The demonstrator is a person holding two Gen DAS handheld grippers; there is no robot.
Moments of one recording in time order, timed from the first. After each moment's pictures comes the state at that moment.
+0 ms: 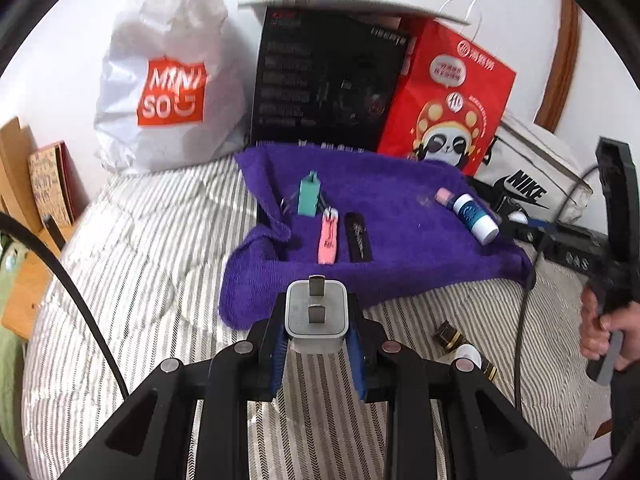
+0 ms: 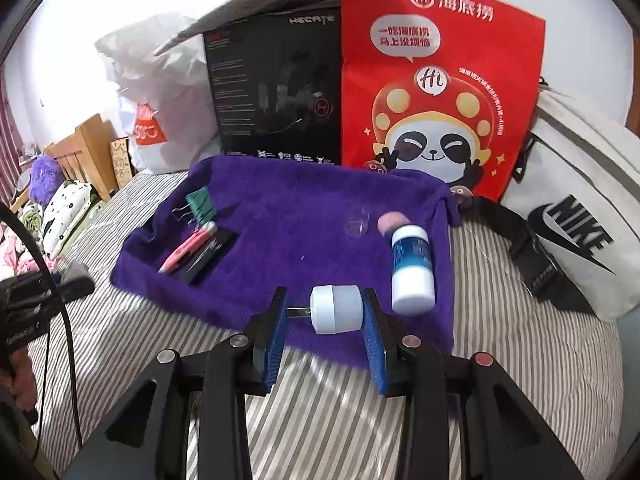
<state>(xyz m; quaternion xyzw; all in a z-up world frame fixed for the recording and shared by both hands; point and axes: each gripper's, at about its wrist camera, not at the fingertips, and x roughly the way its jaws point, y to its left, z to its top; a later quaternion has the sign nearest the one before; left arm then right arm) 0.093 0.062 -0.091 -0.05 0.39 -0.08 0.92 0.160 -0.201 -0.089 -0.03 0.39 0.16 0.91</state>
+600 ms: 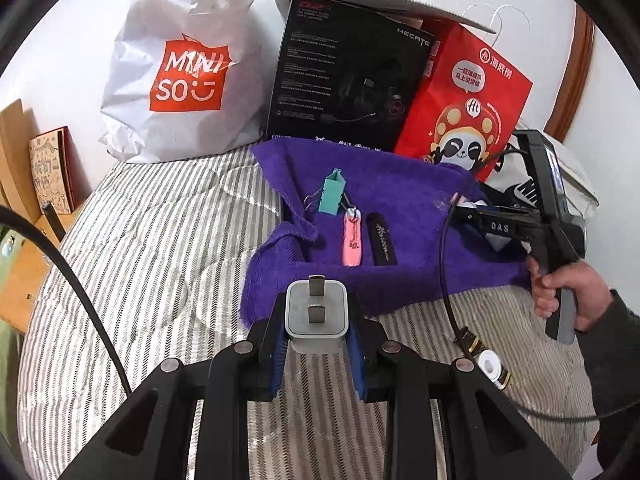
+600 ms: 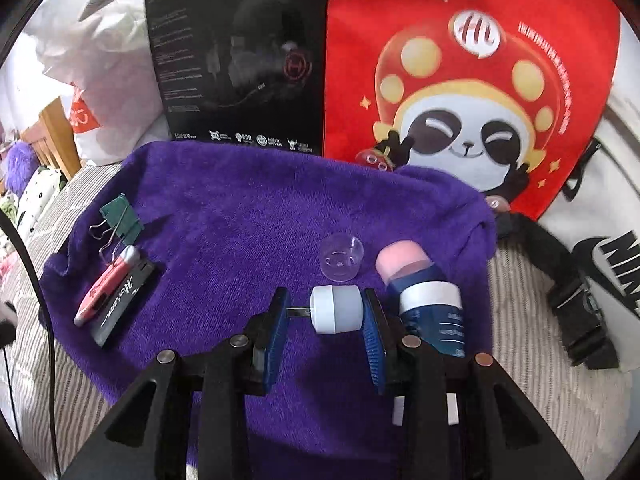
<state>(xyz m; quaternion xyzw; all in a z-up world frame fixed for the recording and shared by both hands) 0.099 0.082 -0.099 -0.06 0.39 -0.07 0.92 0.263 -0.175 -0.137 -0.05 0.43 0.13 0.89</state>
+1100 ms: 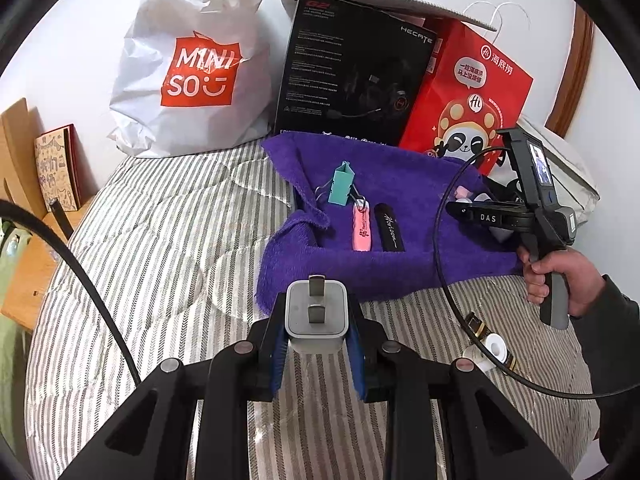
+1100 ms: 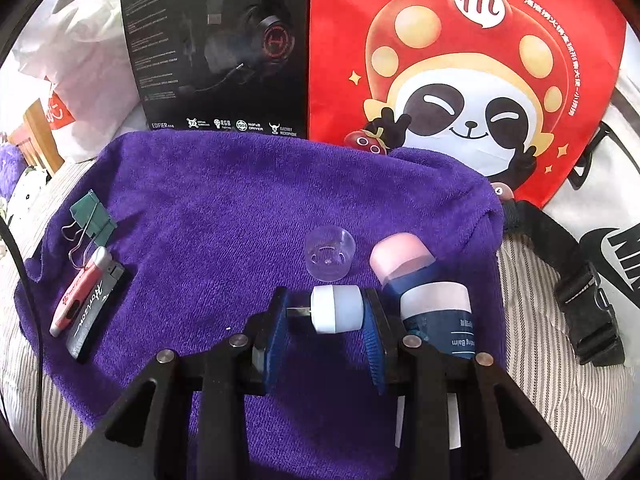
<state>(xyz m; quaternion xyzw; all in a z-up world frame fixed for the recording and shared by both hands) 0.088 0.090 -0.098 -0.06 0.39 -0.07 0.91 0.277 -0.175 -0.152 -0.06 0.44 0.11 0.89</state>
